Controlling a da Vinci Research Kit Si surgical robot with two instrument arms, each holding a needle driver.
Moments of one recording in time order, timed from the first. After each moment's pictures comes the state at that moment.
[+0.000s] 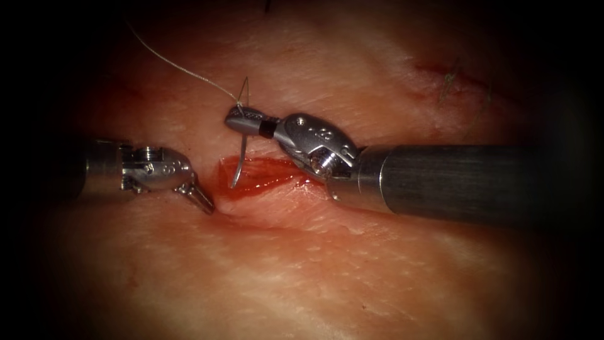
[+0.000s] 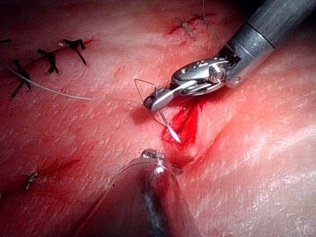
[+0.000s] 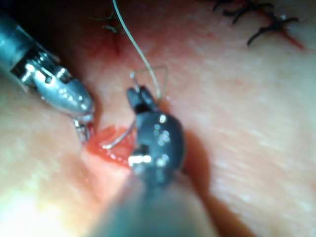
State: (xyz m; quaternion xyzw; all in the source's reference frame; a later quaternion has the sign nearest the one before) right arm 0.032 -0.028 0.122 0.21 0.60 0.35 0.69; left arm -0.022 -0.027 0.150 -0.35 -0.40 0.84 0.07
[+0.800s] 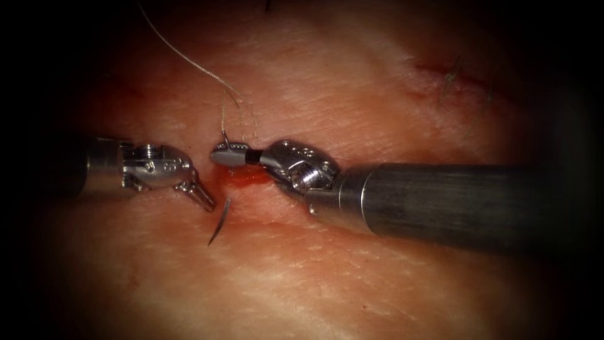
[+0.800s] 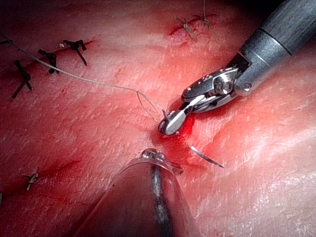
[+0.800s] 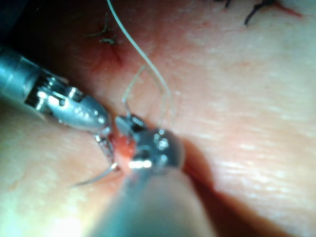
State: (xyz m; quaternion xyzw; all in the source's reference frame) right arm 0.033 -0.030 0.121 0.36 0.53 0.48 0.61; left arm -0.022 -0.027 0.150 -0.35 -0.40 0.84 0.07
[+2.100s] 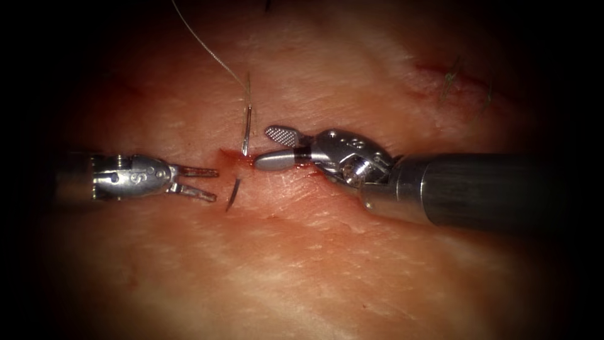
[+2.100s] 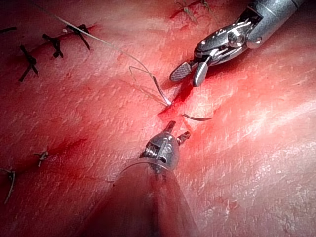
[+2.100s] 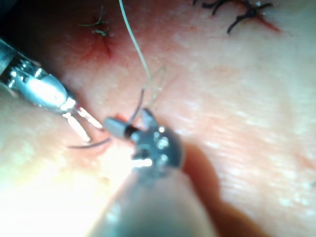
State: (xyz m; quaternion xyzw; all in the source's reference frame) right arm 0.026 -0.027 0.119 0.24 0.55 0.38 0.71; left arm -0.021 -0.029 0.146 -0.52 -0.13 0.84 0.03
